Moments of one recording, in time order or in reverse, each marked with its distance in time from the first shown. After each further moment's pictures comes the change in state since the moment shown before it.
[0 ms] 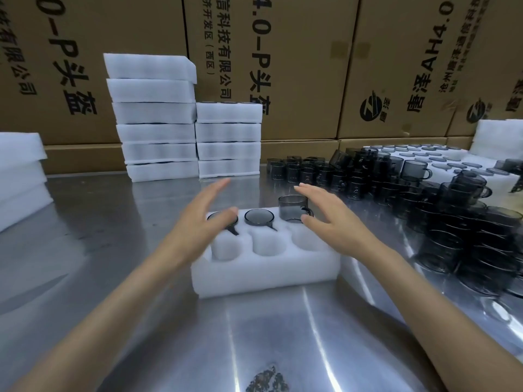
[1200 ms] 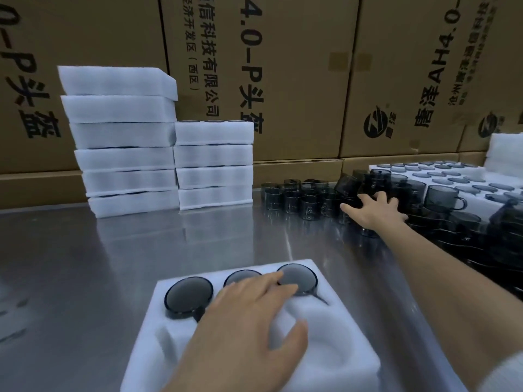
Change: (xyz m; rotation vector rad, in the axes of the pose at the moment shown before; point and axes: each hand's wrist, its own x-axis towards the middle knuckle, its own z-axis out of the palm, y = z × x) left_hand 0.019 0.024 0.082 0.575 -0.166 0.141; right_hand 0.158 0.182 -0.024 -0.436 -0.009 0.809
